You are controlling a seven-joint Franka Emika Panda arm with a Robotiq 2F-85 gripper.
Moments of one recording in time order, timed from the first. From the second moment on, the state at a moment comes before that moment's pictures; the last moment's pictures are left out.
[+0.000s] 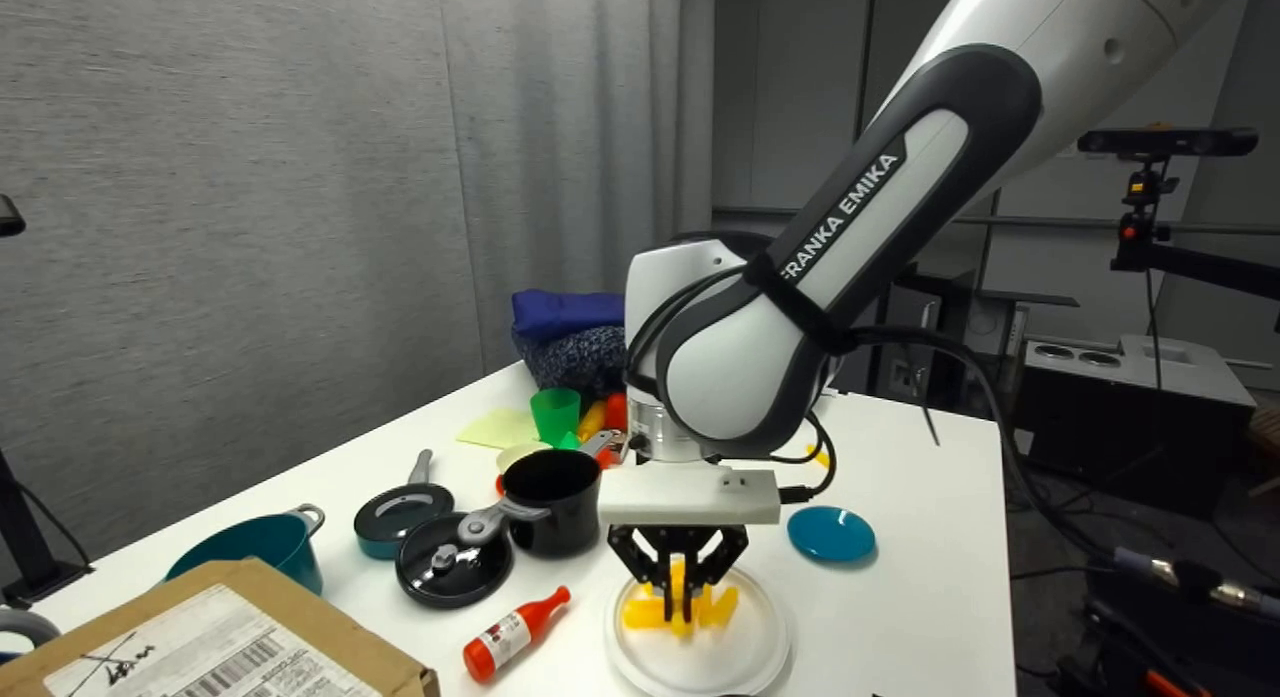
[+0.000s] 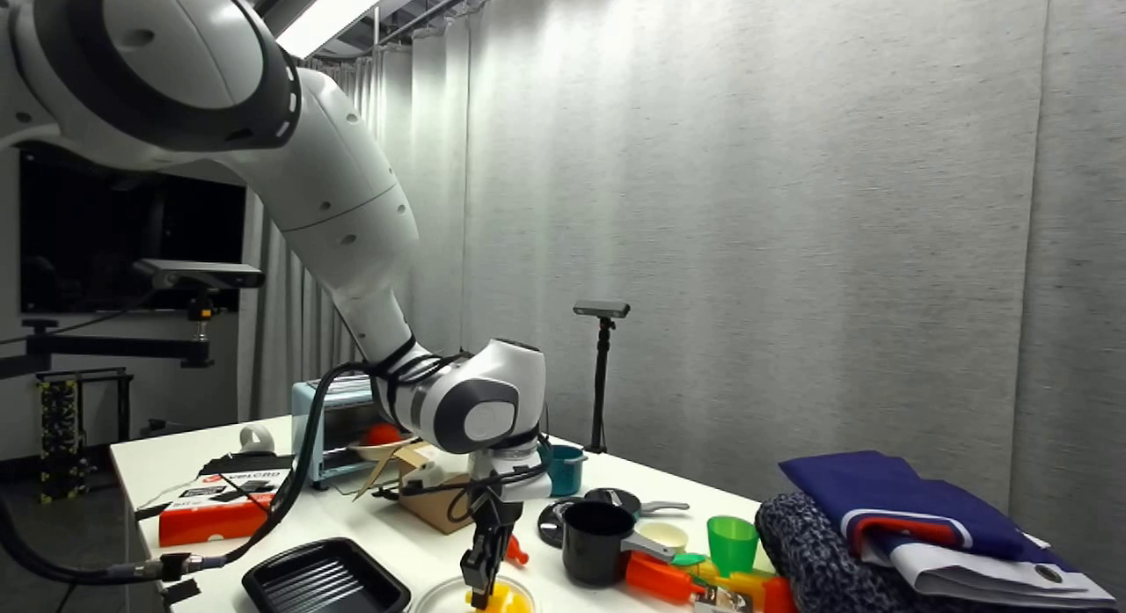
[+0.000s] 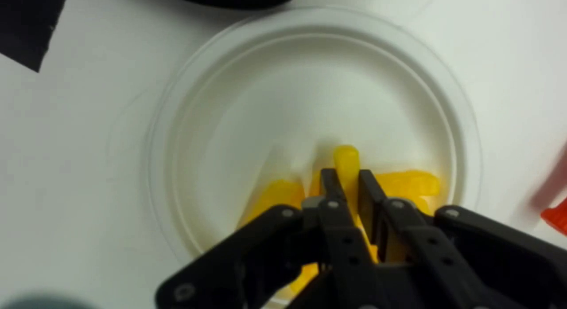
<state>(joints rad) 0.10 0.45 0.04 -2.09 0.12 2.50 1.09</state>
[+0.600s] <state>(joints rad) 0.12 0.38 -0.02 -2.17 0.10 2.57 1.07</state>
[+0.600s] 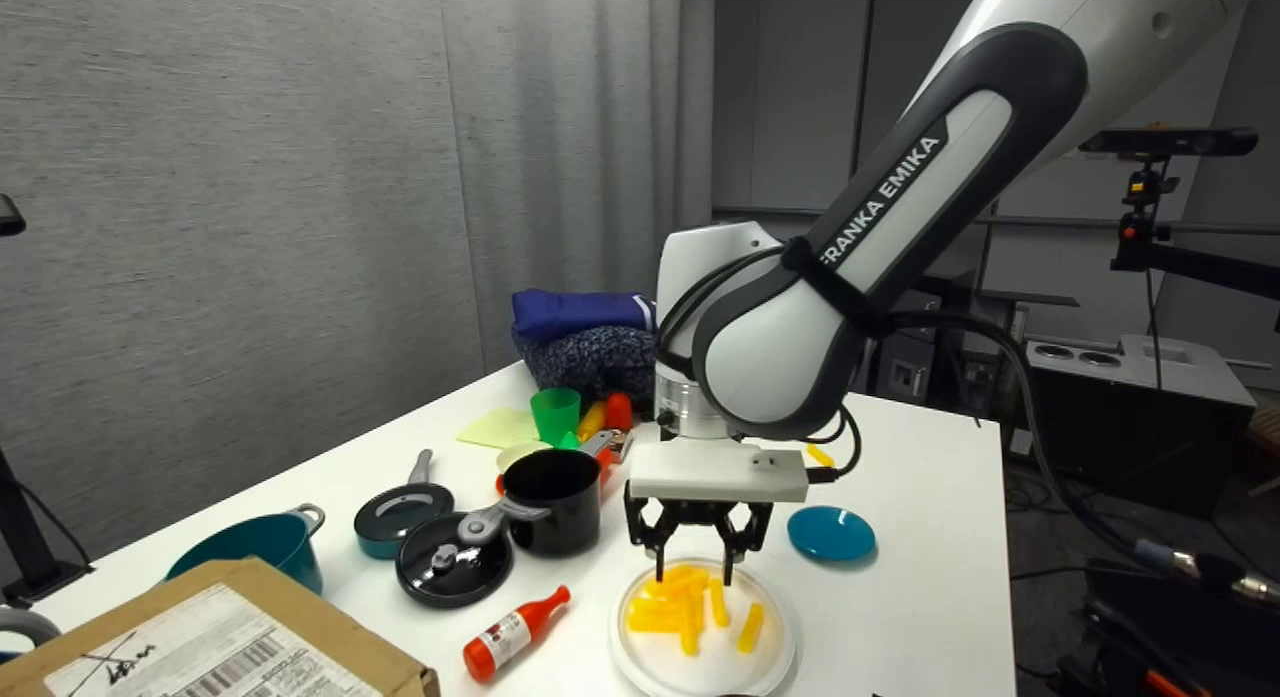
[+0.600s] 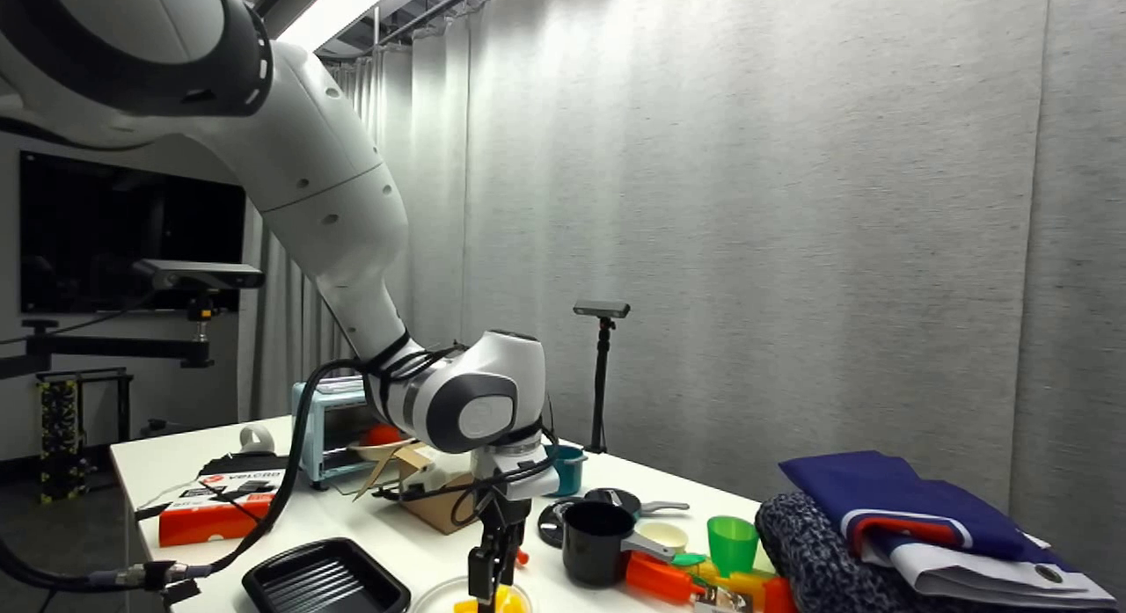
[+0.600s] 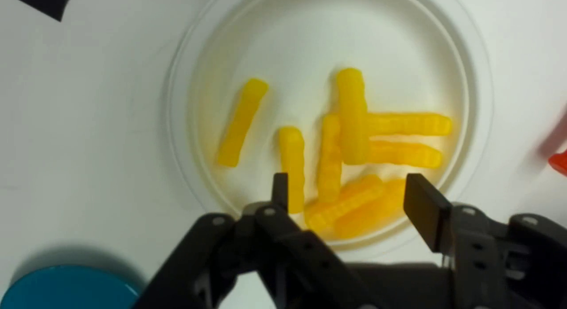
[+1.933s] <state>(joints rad) -0.03 0.43 -0.25 -2.10 0.18 2.58 1.70</state>
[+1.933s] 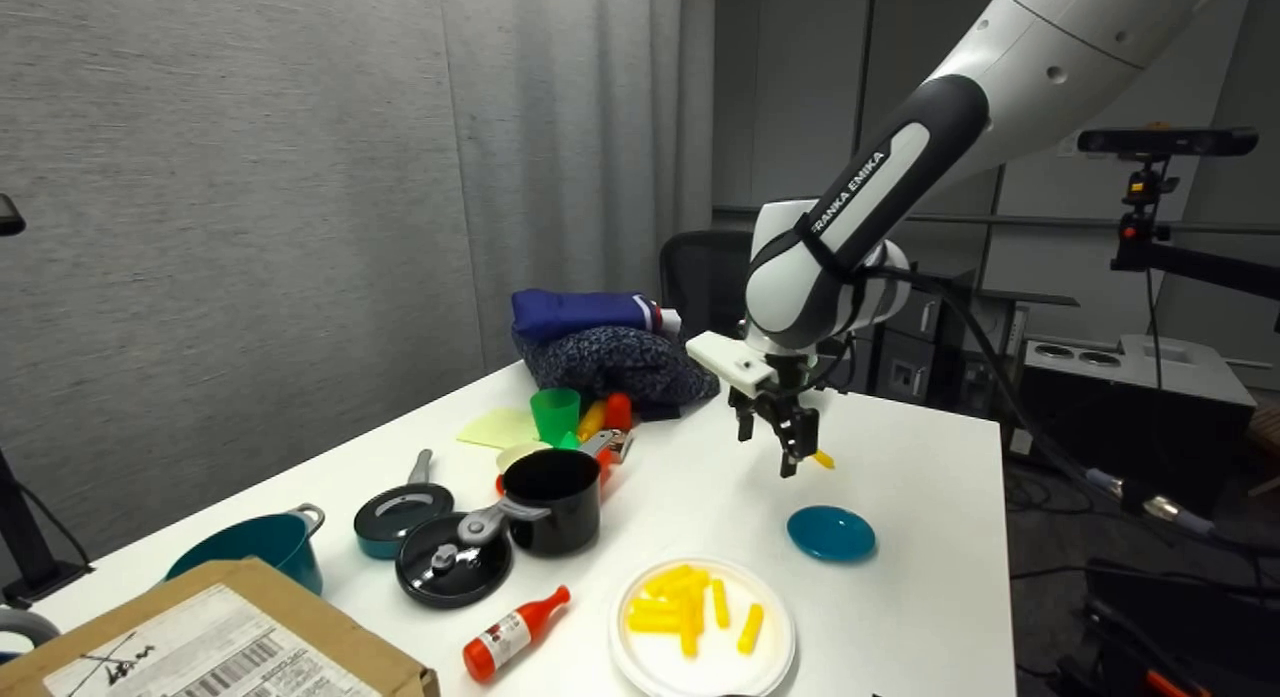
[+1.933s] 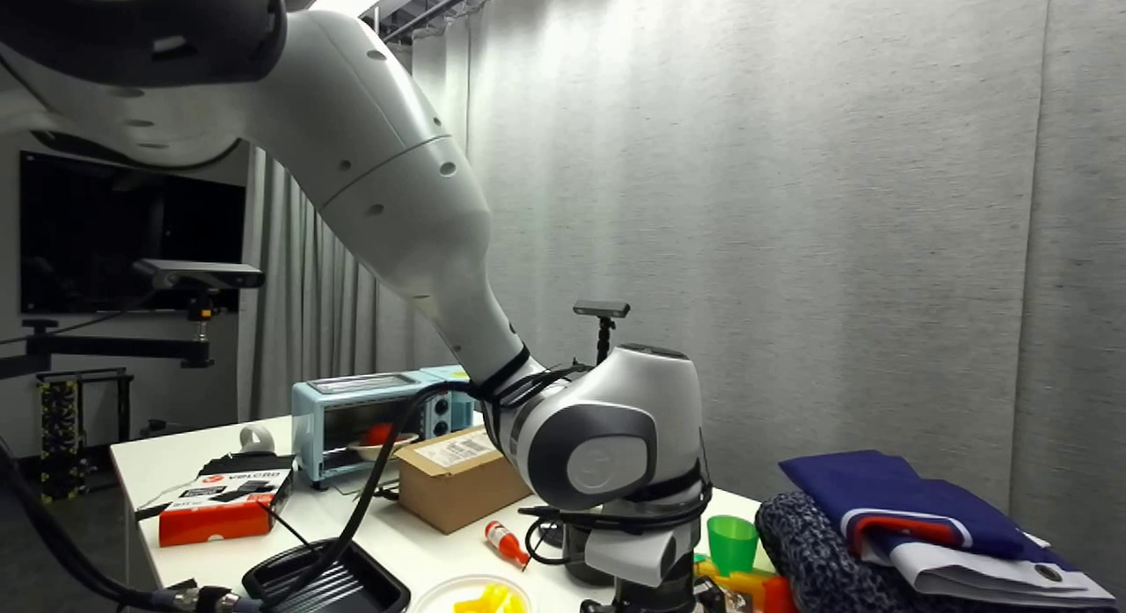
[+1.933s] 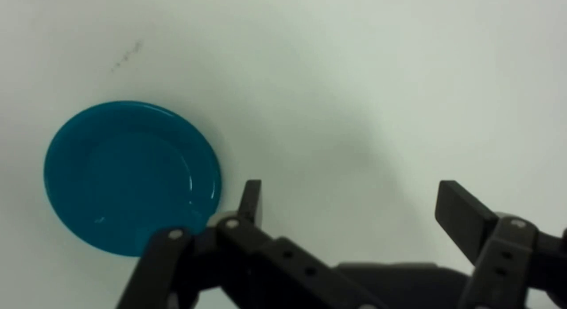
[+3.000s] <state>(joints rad) -0.09 0.40 -0.25 -2.11 0.29 2.59 1.94</state>
